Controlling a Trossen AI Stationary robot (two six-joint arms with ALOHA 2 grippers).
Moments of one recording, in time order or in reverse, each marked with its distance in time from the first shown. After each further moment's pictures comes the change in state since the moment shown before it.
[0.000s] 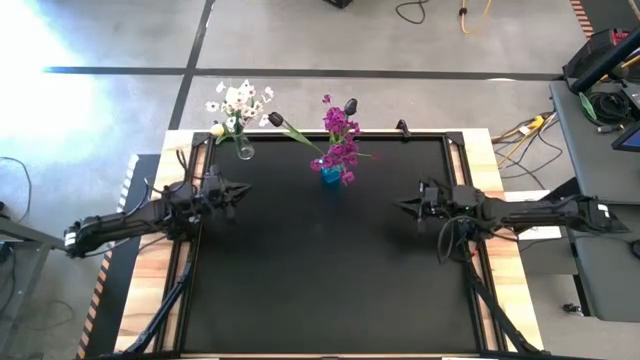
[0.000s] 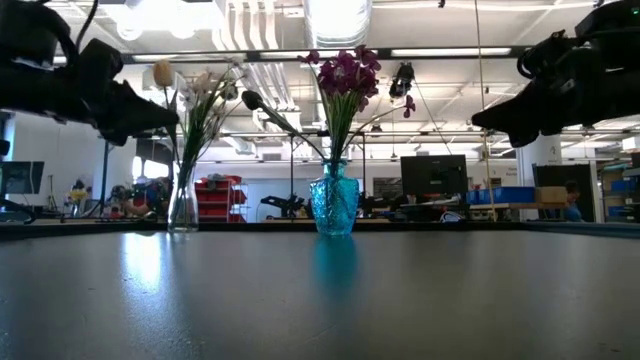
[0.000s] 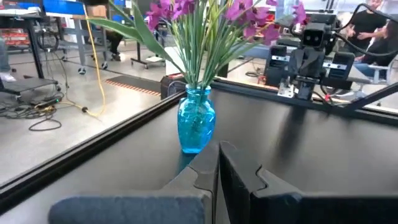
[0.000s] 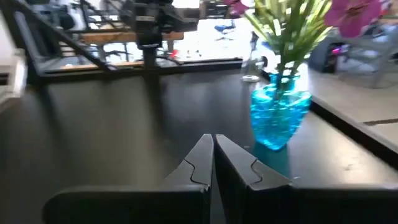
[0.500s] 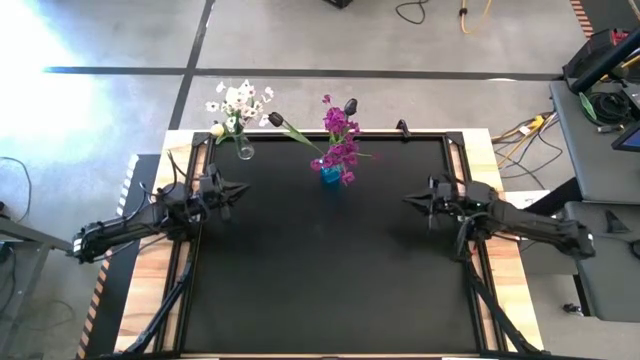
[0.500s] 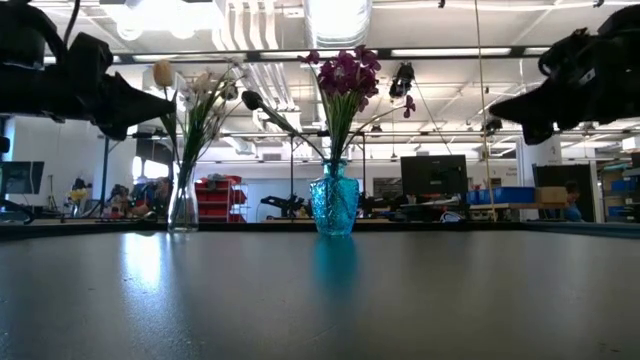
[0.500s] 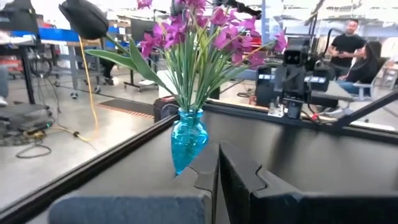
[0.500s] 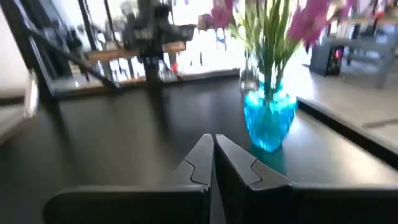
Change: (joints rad) left arm 0.029 -0.134 -0.039 0.004 0.056 0.023; right arm -0.150 -0.446 -0.015 -0.337 -0.161 0.043
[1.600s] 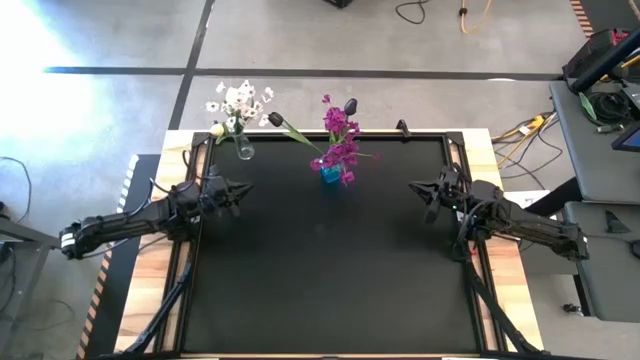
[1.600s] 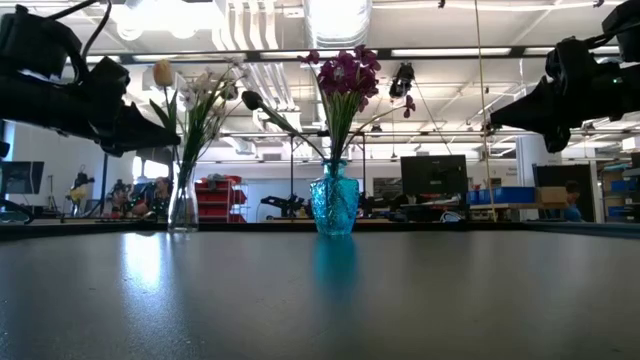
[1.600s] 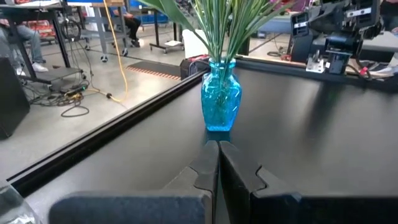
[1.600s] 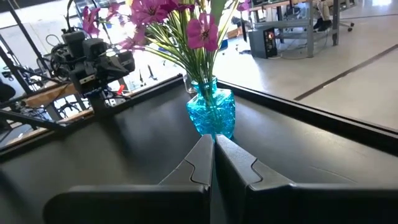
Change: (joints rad) left arm 0.011 0.201 0.002 0.014 -0.101 0.026; right arm -0.008 -0.066 0.058 -0.168 0.267 0.217
